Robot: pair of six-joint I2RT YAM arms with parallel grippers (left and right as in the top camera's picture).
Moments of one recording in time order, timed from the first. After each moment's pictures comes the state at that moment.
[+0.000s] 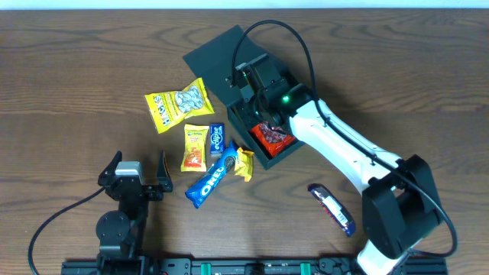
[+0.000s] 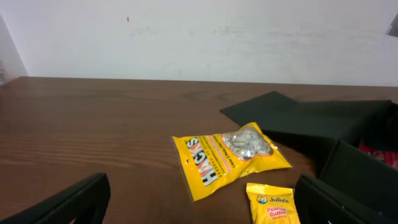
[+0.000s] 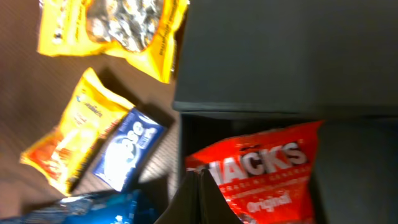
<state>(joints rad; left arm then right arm) -0.04 0.01 0.02 -0.11 0.00 -0.04 0.60 1.85 1.40 -0.57 -0.11 0.04</state>
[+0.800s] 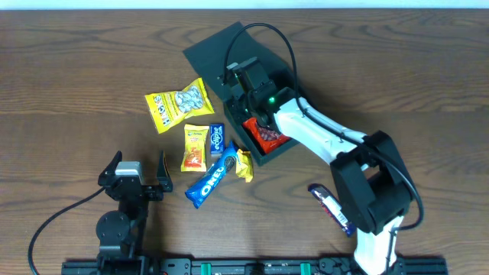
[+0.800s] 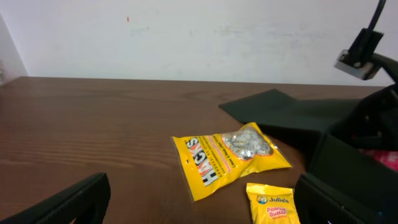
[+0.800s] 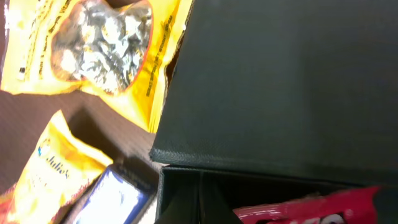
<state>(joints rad) -0.04 0.01 0.02 -0.12 0.00 -0.04 0.60 2.03 1.40 -0.29 -0.14 0.08</state>
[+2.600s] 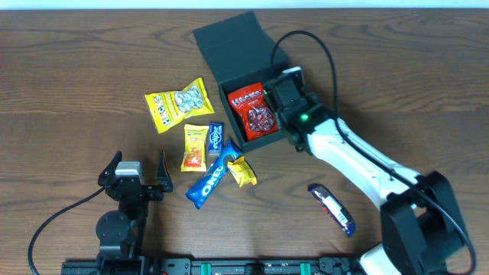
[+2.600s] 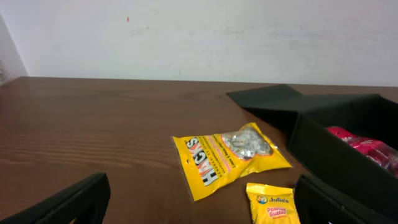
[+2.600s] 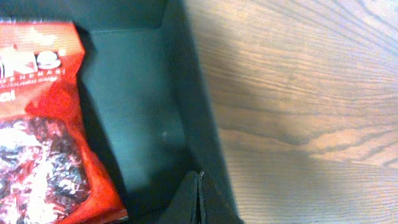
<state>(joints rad) -0.04 0.01 0.02 -0.11 0.00 -0.04 0.54 1.70 1.13 -0.47 0.52 0.21</state>
